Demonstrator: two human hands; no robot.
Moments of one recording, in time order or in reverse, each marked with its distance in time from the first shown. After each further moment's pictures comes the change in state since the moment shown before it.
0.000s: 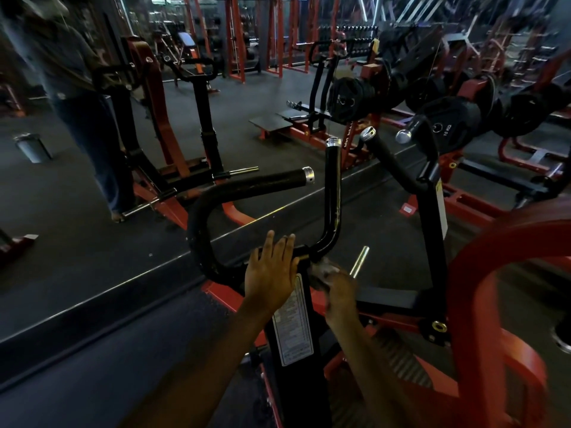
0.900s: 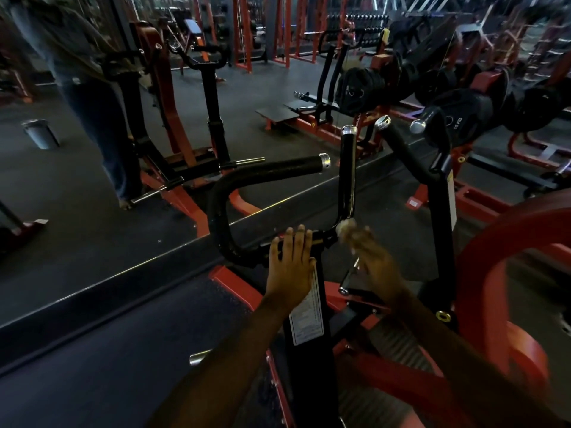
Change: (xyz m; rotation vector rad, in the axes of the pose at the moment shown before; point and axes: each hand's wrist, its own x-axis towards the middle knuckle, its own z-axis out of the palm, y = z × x) left_hand -0.030 0.012 0.025 -0.045 0.139 0.034; right_hand 0.047 -0.027 -0.066 -1.270 -0.530 -1.315
